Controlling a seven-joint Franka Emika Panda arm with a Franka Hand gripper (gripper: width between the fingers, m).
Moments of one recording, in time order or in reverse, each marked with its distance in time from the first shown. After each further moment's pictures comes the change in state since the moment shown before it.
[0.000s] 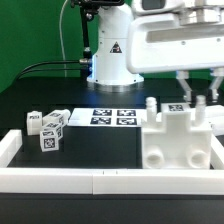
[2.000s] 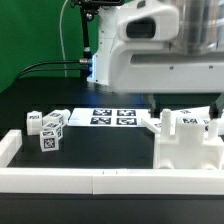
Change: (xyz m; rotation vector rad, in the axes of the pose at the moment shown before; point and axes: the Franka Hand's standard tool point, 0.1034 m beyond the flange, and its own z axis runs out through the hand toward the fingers) arm 0.017 0.032 0.021 -0.055 -0.537 0.034
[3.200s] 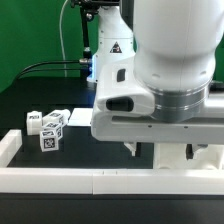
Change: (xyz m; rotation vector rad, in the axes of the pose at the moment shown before) arm 0.007 0.026 0.066 -0.018 -0.166 0.005
